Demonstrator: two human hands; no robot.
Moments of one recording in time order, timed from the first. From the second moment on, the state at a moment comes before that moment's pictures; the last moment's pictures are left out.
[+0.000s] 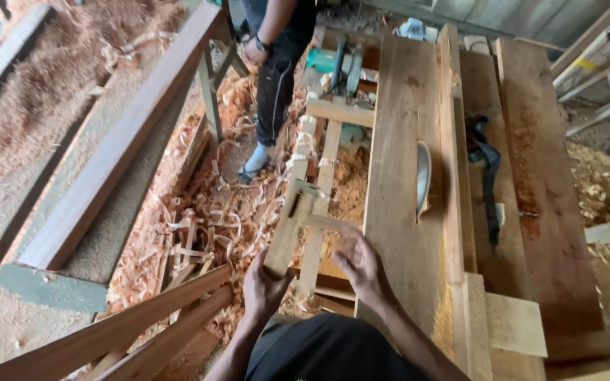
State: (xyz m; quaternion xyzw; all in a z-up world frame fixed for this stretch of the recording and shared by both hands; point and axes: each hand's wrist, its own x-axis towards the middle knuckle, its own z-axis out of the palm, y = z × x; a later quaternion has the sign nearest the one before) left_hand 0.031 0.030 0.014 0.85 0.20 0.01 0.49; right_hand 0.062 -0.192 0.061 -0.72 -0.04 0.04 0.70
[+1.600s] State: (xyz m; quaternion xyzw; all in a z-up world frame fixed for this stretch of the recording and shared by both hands) left_hand -0.240 0.031 -0.055 0.84 0.34 -0.06 0.41; right_hand -0.142 -0.300 -0.101 -0.75 0.05 0.41 0.52
